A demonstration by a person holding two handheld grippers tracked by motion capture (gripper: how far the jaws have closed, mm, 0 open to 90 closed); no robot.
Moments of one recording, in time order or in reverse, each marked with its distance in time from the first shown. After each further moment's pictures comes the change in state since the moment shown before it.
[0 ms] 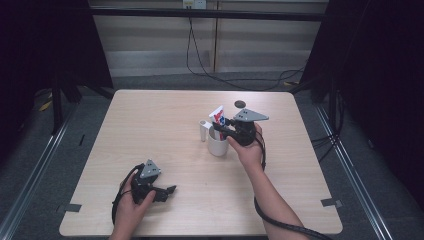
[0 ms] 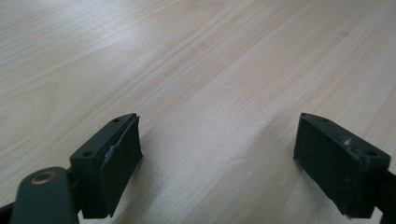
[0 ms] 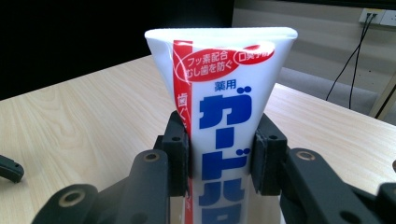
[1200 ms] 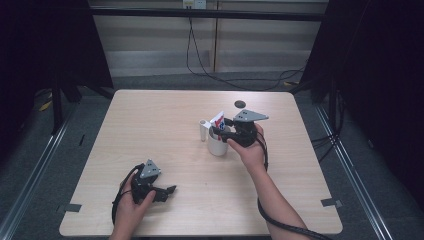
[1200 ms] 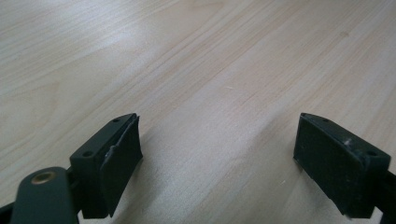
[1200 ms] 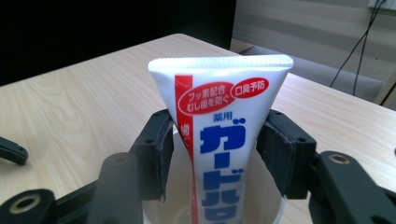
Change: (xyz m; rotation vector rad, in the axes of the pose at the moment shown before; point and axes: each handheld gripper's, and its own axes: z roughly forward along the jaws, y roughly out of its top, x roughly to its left) left arm 0.000 0.000 0.000 0.000 0.000 0.000; right arm -0.001 -0.001 -0.002 0.053 0.015 0.003
